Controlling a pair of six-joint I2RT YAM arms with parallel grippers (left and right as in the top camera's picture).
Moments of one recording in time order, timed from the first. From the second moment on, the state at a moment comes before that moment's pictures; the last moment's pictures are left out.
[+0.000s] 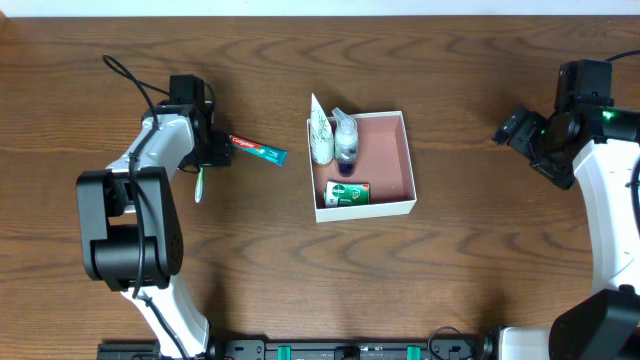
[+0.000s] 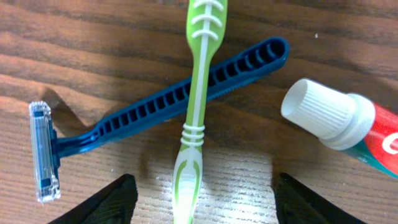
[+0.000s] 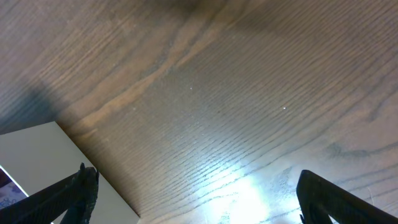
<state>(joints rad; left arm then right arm) 0.05 1.99 1.28 -0.65 -0.08 -0.04 -0.15 1.55 1.36 -1.04 0.02 0.53</state>
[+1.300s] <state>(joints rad) 0.05 2.00 1.28 -0.66 -0.04 -0.09 -0.15 1.55 1.36 -1.04 0.02 0.53</state>
